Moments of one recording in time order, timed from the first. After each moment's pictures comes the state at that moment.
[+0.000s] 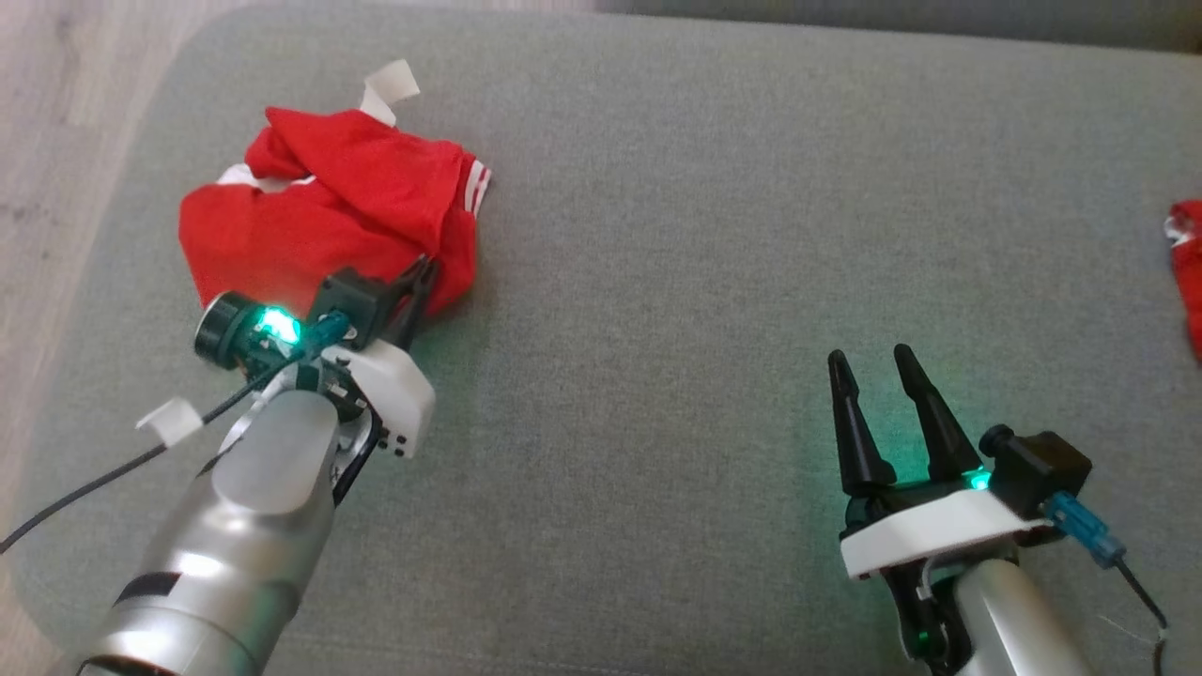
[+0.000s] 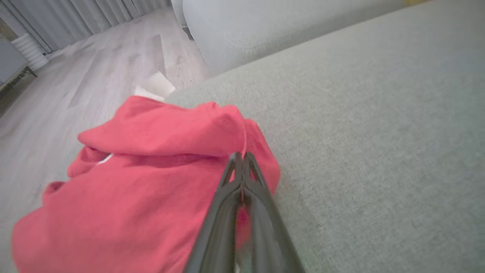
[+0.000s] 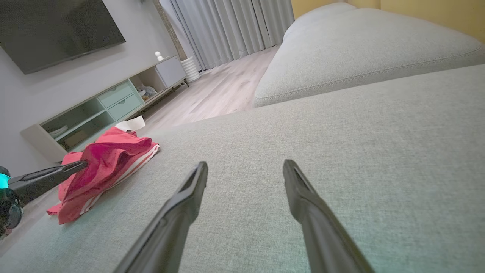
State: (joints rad) left arm -0.77 0.17 -0.64 1.01 -0.26 -0.13 -0.17; right arm -0.12 -0.05 0.20 0.31 0.33 0.12 -0.25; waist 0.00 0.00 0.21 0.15
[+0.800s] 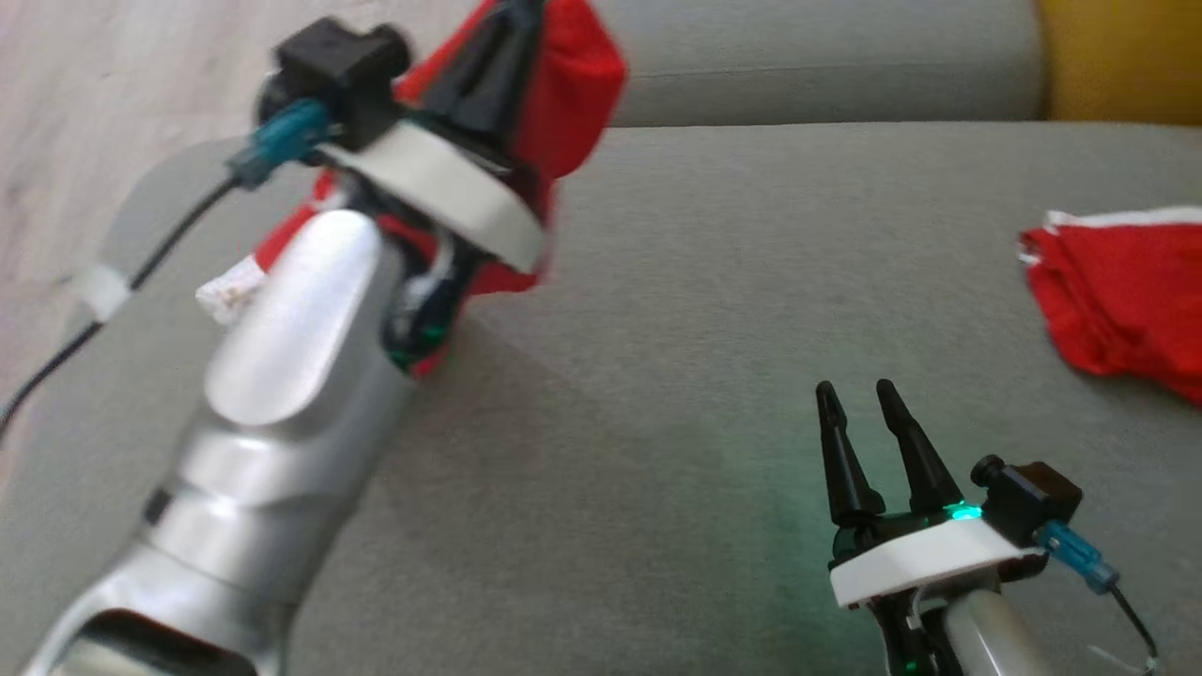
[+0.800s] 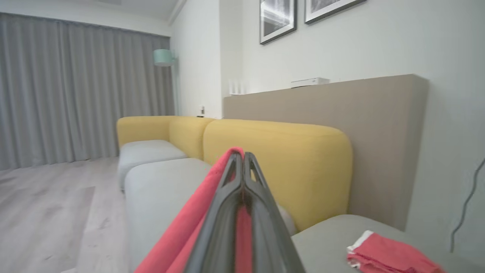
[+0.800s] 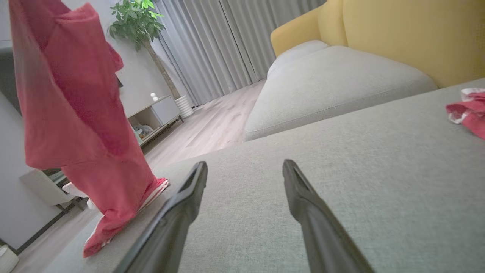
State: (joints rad) left arm -0.85 0.15 -0.56 0.37 -0.57 -0.12 0.01; right arm -0.07 -0.05 0.25 0.30 0.44 0.12 -0.25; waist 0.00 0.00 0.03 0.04
